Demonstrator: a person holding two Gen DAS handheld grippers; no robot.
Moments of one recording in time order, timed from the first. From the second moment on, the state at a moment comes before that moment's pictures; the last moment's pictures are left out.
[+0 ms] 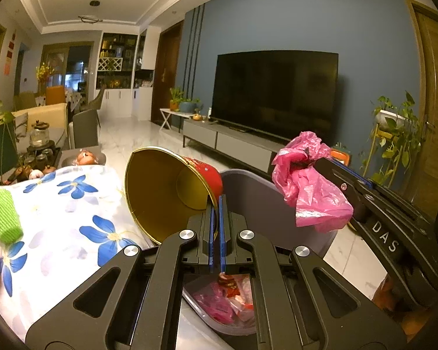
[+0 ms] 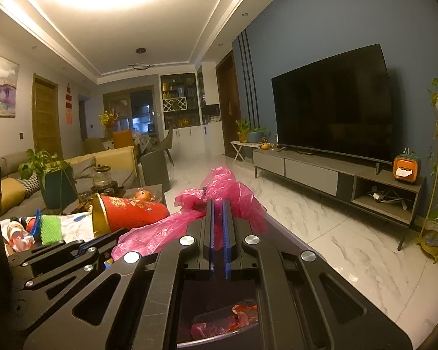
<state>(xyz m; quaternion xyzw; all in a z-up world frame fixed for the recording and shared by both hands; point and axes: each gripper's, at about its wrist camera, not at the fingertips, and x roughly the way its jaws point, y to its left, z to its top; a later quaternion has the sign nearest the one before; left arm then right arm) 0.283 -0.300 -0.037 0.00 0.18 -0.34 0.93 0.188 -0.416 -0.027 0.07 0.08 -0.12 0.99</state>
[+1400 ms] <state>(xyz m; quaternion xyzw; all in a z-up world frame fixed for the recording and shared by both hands) 0.209 -0.064 -0.051 -0.07 0.16 -0.07 0.98 0.151 -0.334 -0.036 0.10 0.09 -0.04 0.99</state>
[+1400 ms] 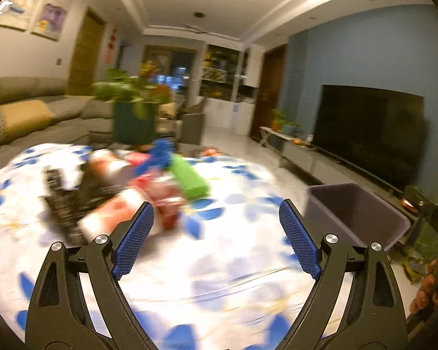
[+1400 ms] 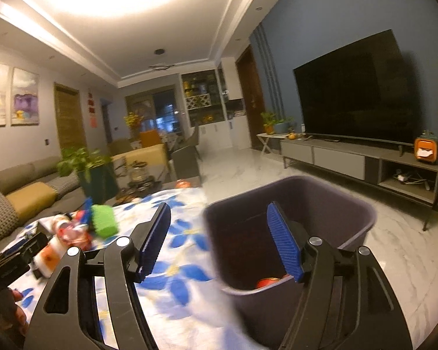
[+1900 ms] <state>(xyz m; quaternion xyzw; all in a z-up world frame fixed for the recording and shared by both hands) 0.166 0.041 -0.066 -0.09 0.16 0.04 0.98 0.174 -0.215 -0.045 0.06 0.13 0.06 0.99</state>
